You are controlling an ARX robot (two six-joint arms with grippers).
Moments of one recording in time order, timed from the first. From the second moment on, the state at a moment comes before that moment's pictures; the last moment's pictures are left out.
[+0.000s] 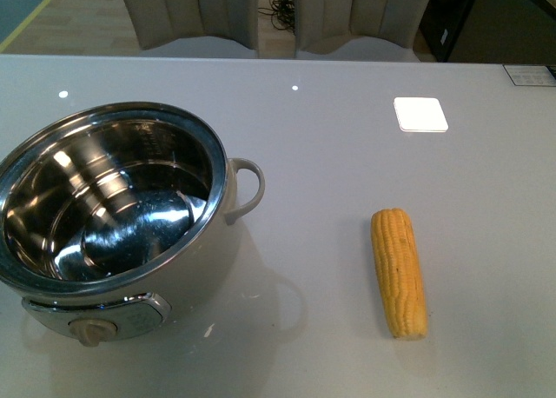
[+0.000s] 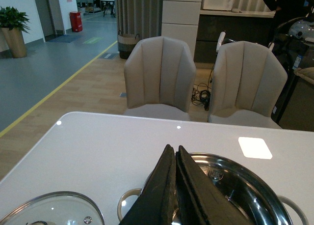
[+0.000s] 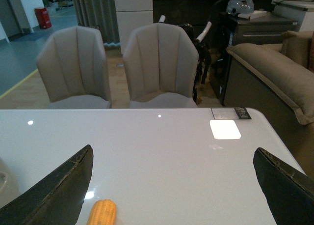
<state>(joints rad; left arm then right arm) 0.00 0.19 0.01 0.19 0.00 -0.01 0.00 0.01 0.02 0.00 0.00 0.00</state>
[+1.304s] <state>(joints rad) 0.00 0.01 0.01 0.00 0.00 -0.01 0.03 0.30 0.21 -0.44 -0.01 0.15</state>
